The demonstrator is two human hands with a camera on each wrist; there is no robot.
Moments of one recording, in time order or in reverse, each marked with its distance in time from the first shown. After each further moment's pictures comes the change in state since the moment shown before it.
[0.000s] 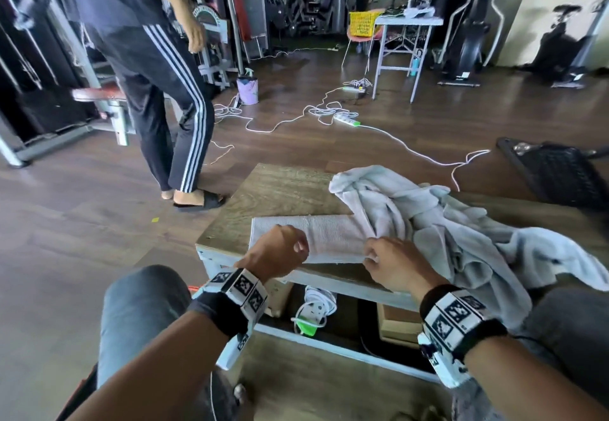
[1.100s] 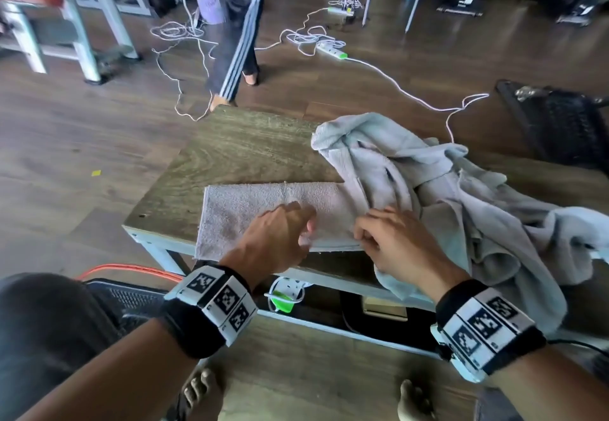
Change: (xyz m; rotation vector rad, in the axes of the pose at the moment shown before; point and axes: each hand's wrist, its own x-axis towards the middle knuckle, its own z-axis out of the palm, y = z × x) left_hand 0.074 -0.012 0.062 0.103 -0.072 0.129; right_hand 0.056 0.042 0.038 -0.035 0.042 -0.198
